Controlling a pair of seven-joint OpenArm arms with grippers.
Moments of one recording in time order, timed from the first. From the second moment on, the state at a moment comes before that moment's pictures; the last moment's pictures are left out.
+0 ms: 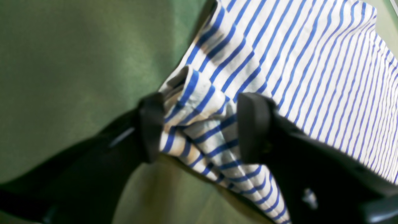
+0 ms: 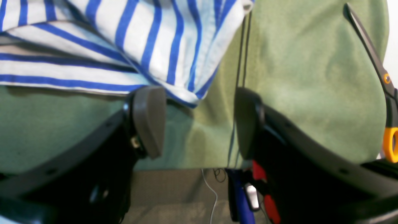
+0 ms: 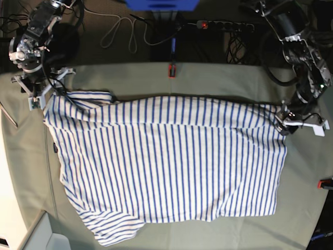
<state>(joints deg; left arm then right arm) 0.4 -6.3 -36.2 79.0 -28.2 -8.9 41.5 -13.0 -5.0 41.8 93.6 -17.7 40.1 -28.0</state>
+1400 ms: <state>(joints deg) 2.3 -8.0 -35.8 81.9 -29.4 -8.9 42.3 -12.5 -4.2 41.8 93.7 -17.7 40.1 -28.0</state>
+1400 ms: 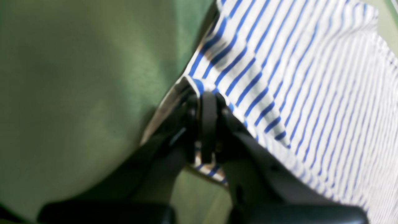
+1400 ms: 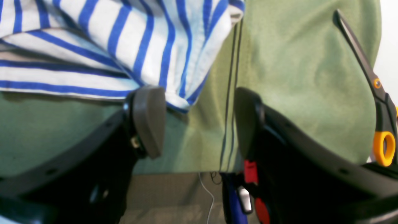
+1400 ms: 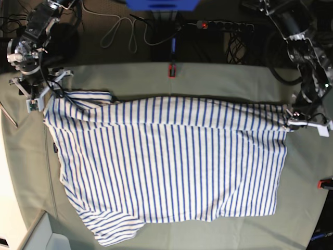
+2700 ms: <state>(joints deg) 6.8 -7.4 -36.2 87.0 -33.8 -8.9 42.3 -9.6 -4.1 42.0 88.7 -17.6 40.1 -28.3</state>
